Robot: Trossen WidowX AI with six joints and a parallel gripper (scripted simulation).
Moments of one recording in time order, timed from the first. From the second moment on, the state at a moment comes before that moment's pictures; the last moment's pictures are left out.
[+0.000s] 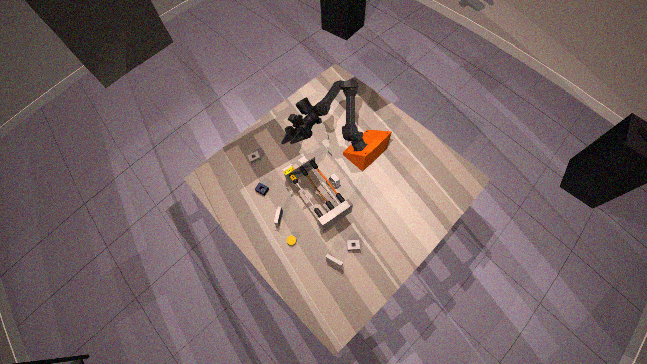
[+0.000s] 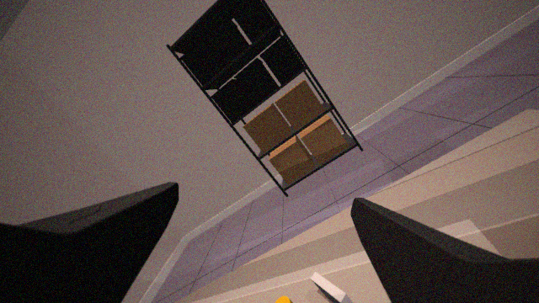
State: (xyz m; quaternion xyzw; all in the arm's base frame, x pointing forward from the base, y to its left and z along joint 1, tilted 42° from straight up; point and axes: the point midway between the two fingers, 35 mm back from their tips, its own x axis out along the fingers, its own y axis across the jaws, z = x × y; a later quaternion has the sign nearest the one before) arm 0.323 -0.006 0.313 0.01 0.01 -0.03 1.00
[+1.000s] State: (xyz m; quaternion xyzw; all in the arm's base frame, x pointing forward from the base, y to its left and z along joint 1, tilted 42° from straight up) arm 0.329 -0.094 0.196 -0.14 0.45 -0.42 0.78
